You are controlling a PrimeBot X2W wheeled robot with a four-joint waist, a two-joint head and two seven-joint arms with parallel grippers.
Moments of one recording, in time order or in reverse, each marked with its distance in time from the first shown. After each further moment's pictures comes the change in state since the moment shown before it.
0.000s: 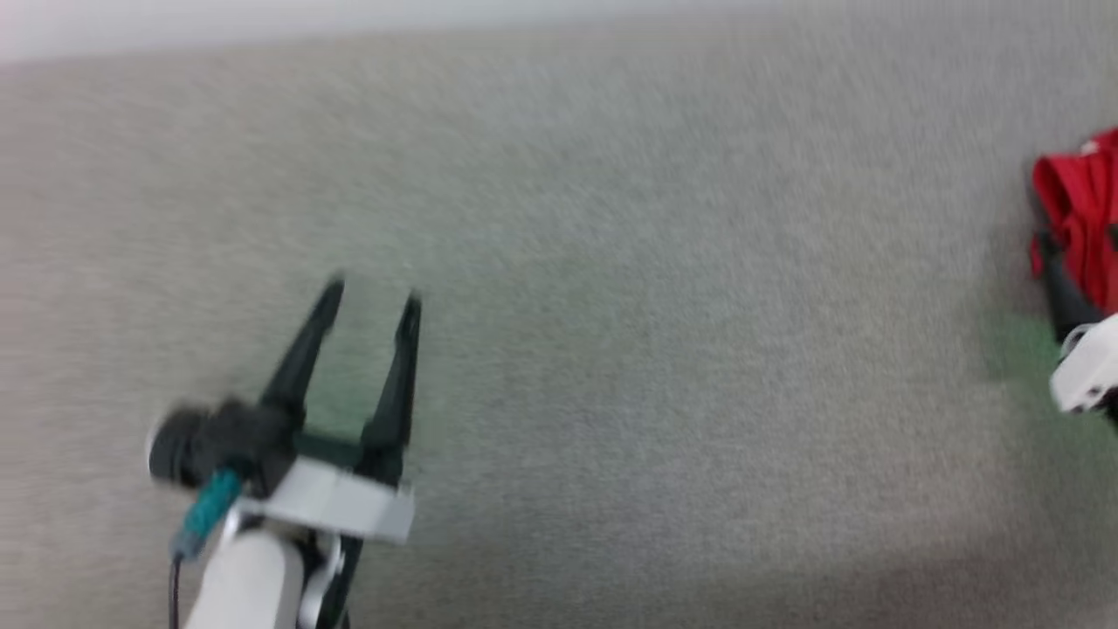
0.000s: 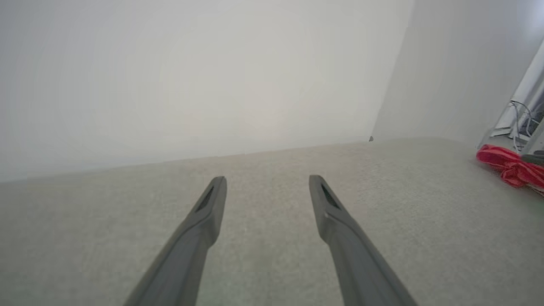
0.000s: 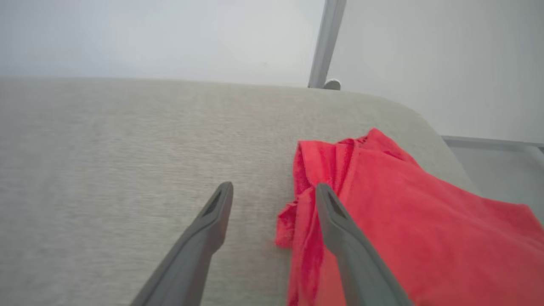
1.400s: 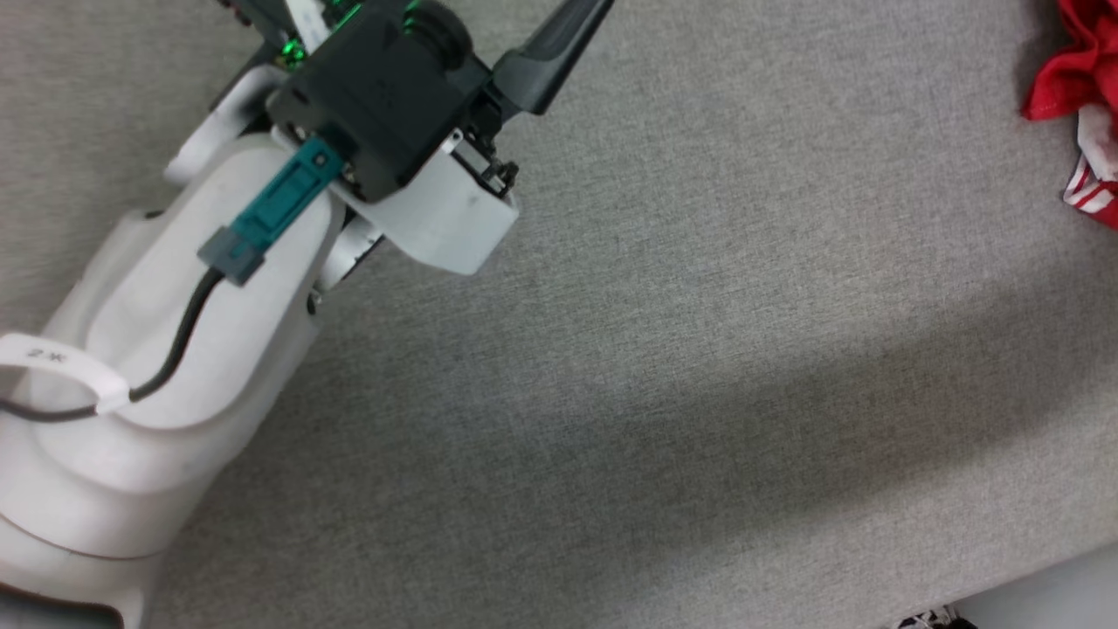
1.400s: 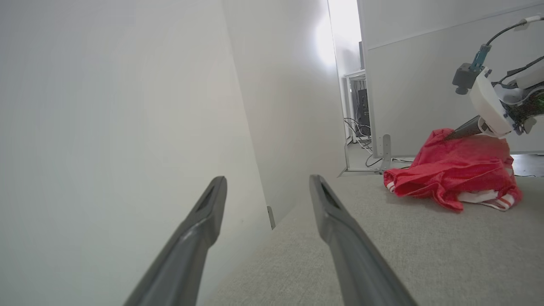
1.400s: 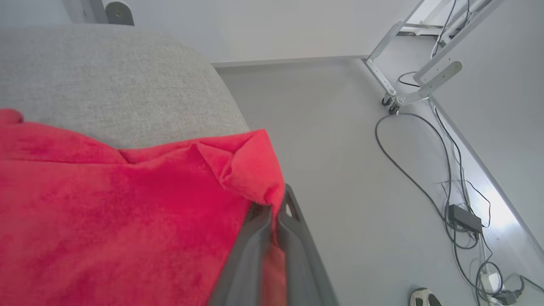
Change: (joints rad) left arm -0.857 0.224 -0.499 0.015 -0.005 -0.006 0.000; right arm -0.362 -0.137 -0.262 0.174 -0.049 0.000 0.269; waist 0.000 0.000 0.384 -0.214
